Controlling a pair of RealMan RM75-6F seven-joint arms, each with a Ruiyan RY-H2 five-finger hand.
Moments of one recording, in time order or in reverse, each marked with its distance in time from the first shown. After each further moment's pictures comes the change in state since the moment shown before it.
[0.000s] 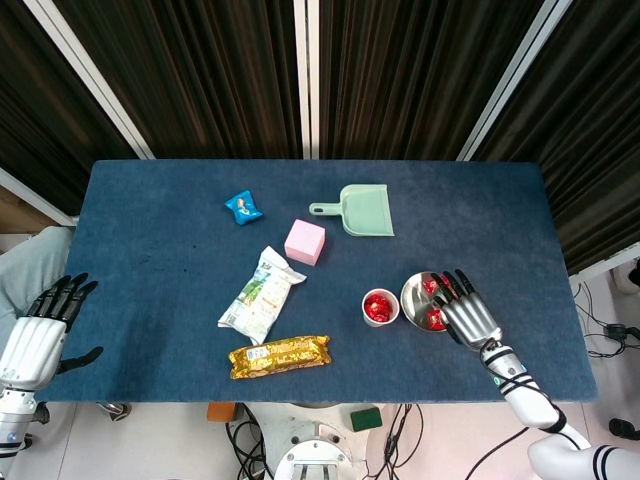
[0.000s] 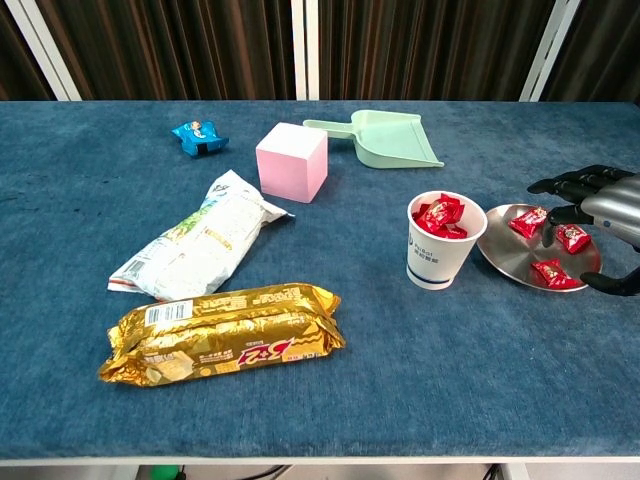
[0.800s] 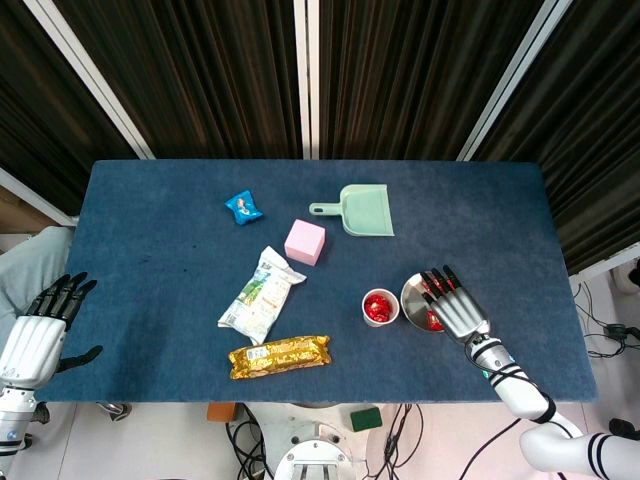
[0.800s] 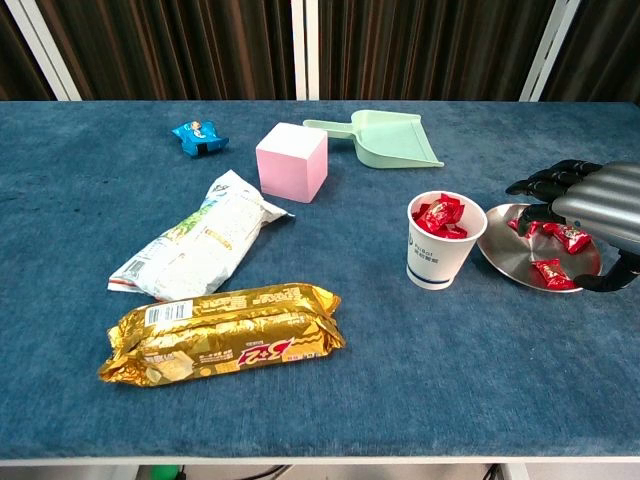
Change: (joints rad) left arm -0.004 -0.001 -0.003 0.001 -0.010 -0.010 0.002; right arm 0.065 0.028 0.018 -0.080 0.085 -0.084 -0.220
